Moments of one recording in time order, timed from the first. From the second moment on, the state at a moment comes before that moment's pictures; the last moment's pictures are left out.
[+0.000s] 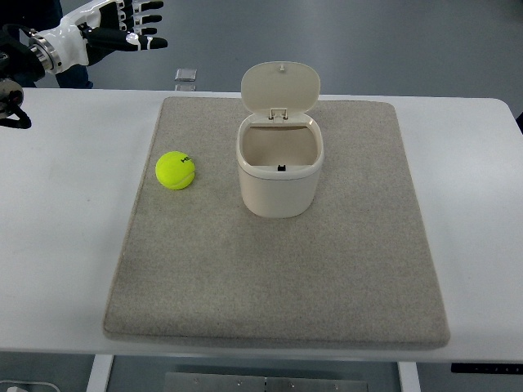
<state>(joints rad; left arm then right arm) -1.26 0.46 0.03 -0.40 0.12 -0.53 -0.37 0.02 0.00 -0.05 0.21 0.05 -0.08 0.14</state>
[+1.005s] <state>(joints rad) -1.31 0.50 0.05 -0.58 0.89 -0.57 -0.45 0.02 0.00 -0.05 0.21 0.05 -0.08 0.14</state>
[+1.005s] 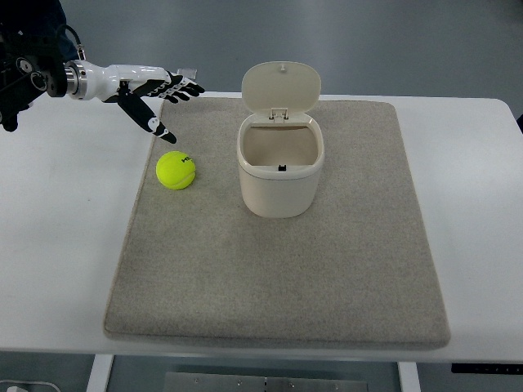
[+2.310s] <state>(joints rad) -1.20 0.60 0.03 -0.71 1.04 -0.45 -0.47 0.02 0.00 -0.05 0.21 0.05 -0.08 0.14</state>
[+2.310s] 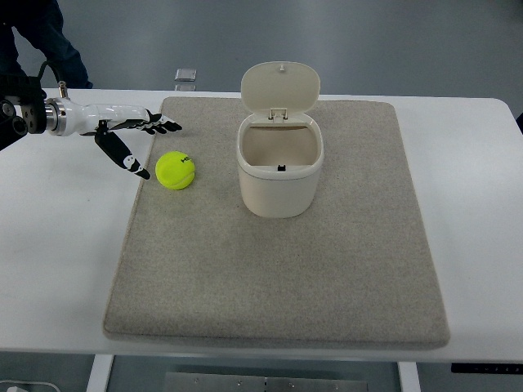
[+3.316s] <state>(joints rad) -1.17 0.55 0.04 -0.71 1.04 -0.41 -0.47 0.02 0.00 -0.05 0.21 0.05 -0.08 0.14</state>
